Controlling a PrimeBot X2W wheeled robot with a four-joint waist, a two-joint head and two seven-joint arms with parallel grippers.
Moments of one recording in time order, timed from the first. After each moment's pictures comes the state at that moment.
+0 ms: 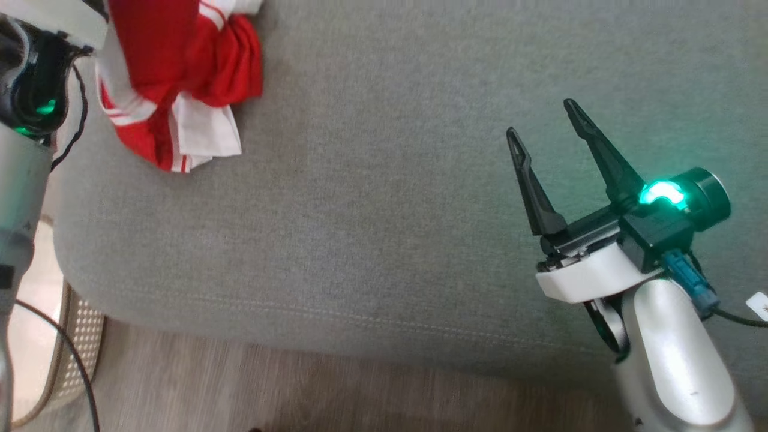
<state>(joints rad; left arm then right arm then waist) -1.05 0.45 -0.53 0.61 -0.90 -0.13 -0.15 -0.29 -0.07 0.16 0.02 -0.06 0.13 -0.25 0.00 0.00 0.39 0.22</state>
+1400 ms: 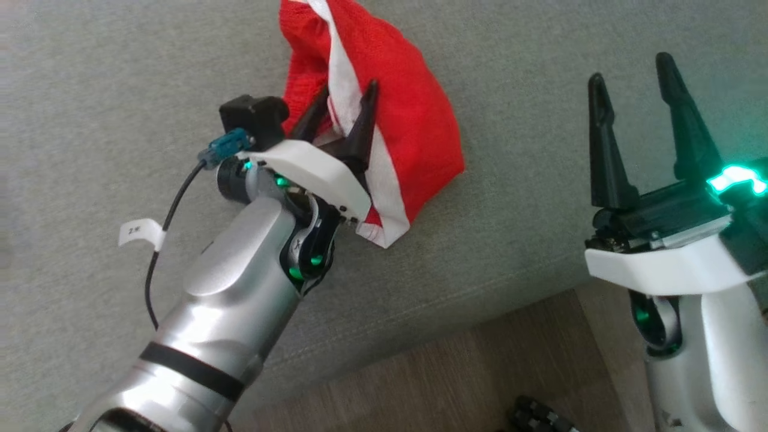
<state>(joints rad) -0.75 0.05 -0.72 0.61 -0.83 0.05 -0.25 -0.28 -0.06 0.05 -0.17 0.12 0.13 -0.26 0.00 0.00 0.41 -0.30</state>
